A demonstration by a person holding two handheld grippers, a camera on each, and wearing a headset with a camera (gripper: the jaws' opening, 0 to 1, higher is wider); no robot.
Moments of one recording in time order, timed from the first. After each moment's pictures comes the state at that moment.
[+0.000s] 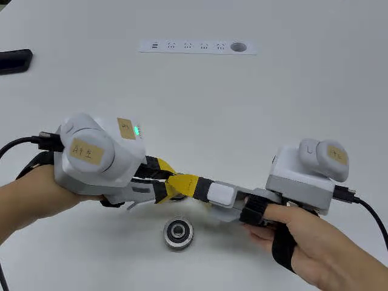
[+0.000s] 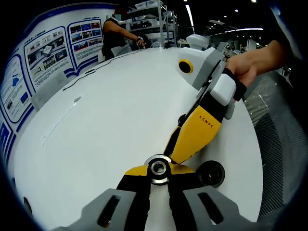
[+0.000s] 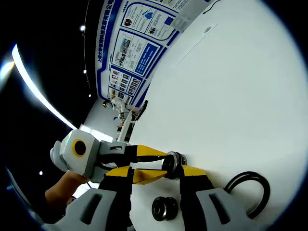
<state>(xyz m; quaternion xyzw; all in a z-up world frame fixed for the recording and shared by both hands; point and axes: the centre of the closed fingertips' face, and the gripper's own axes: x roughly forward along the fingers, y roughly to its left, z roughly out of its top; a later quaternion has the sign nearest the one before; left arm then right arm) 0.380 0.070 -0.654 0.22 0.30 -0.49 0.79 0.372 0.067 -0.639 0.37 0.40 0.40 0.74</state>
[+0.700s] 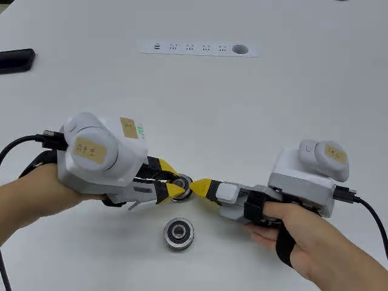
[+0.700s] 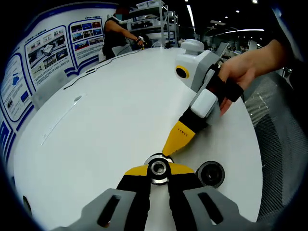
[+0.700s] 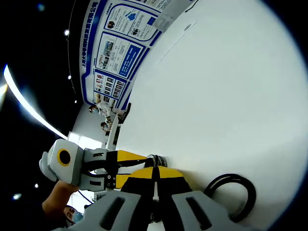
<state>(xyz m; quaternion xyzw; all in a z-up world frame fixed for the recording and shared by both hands) 0.381 0.071 -0.653 0.22 0.30 -0.48 0.79 0.383 0.055 -0.662 0.38 0.44 0.33 0.74</state>
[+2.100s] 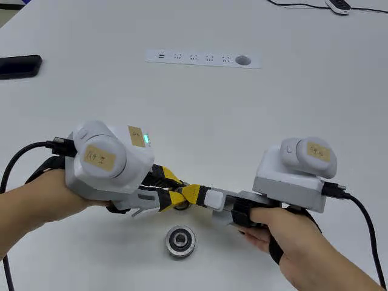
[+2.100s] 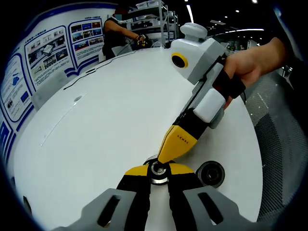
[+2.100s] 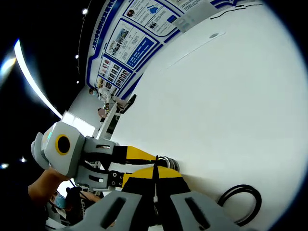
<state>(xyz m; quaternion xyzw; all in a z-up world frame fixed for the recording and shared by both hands) 0.380 0.071 -0.655 0.22 0.30 -0.48 0.79 0.384 0.070 -0.650 0.28 0.42 0.37 0.78</state>
